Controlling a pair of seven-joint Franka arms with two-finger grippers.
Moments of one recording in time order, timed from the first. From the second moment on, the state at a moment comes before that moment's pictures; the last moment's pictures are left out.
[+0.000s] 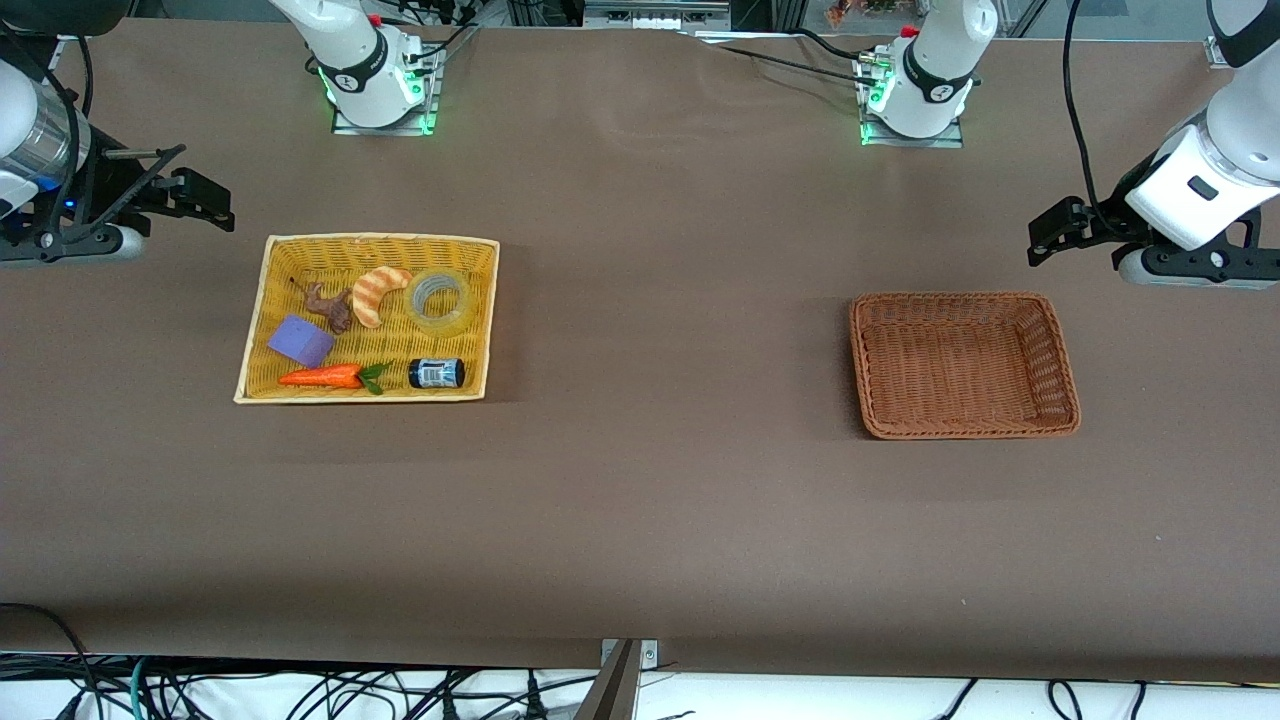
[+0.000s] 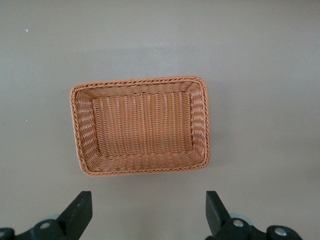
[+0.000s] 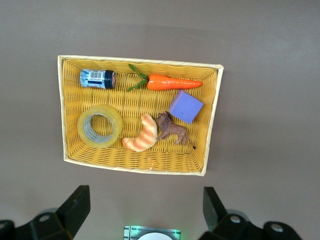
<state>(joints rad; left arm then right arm) 0.03 -0.02 -0.11 -1.70 -0.02 1.65 -0.05 -0.08 -0.02 0.14 -1.69 0.00 1.54 -0.02</state>
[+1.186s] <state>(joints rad) 0.04 -0.02 -0.10 -1.70 -0.02 1.65 -0.05 -0.06 0.15 0.33 -2.32 0.00 2.36 0.15</state>
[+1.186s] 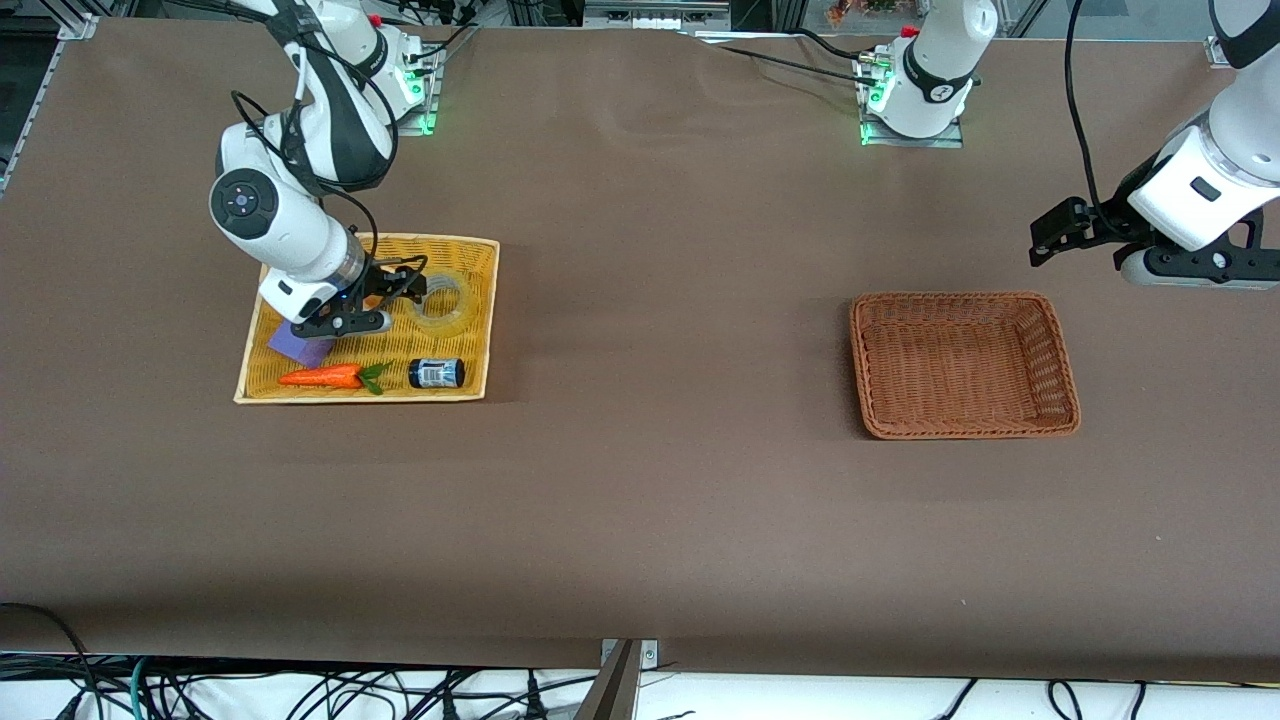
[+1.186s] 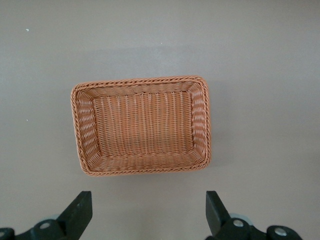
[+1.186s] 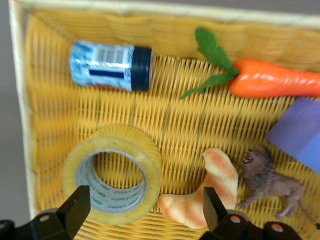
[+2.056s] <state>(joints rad) 0.04 -0.02 -0.11 -1.70 -0.02 1.64 -0.05 -0.07 0.27 0.33 -2.41 0.00 2.58 0.15</state>
